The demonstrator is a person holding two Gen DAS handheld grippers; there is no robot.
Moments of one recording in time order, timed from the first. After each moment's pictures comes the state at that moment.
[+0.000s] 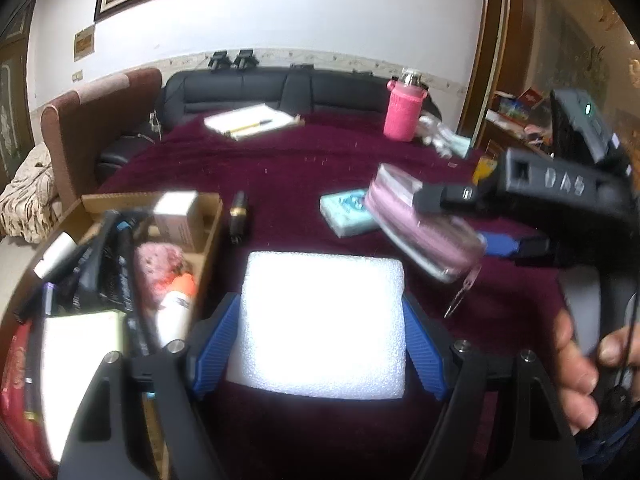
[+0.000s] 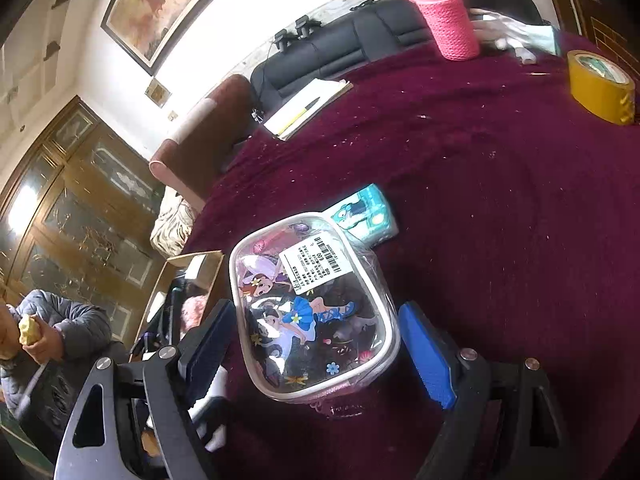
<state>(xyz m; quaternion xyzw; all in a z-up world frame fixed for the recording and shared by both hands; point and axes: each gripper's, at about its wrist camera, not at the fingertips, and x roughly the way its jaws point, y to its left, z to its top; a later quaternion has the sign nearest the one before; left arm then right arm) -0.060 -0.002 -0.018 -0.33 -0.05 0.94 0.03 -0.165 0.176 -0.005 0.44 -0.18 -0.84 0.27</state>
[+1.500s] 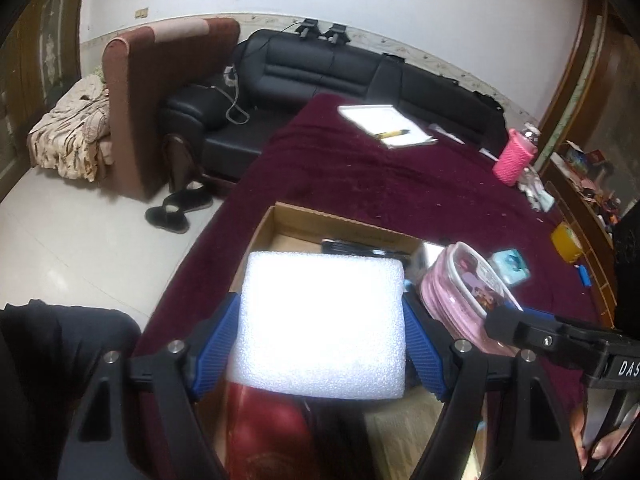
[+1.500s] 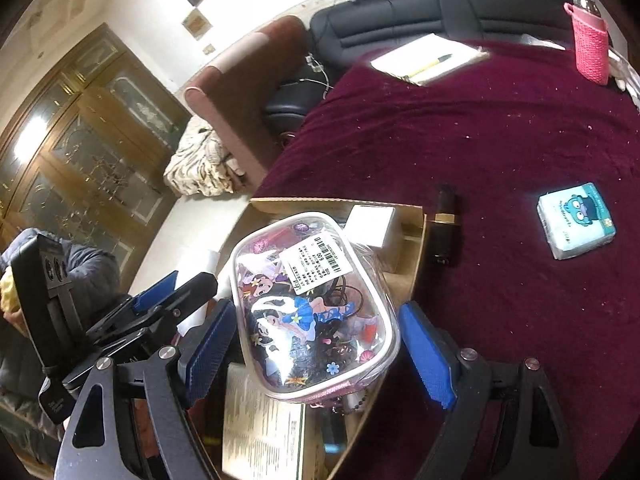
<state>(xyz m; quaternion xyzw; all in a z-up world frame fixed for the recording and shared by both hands) -0.085 -0.235 0.004 -0.39 -0.14 0.91 -0.05 -0.148 -0.036 0.006 0.49 -0.09 -0.81 0.32</state>
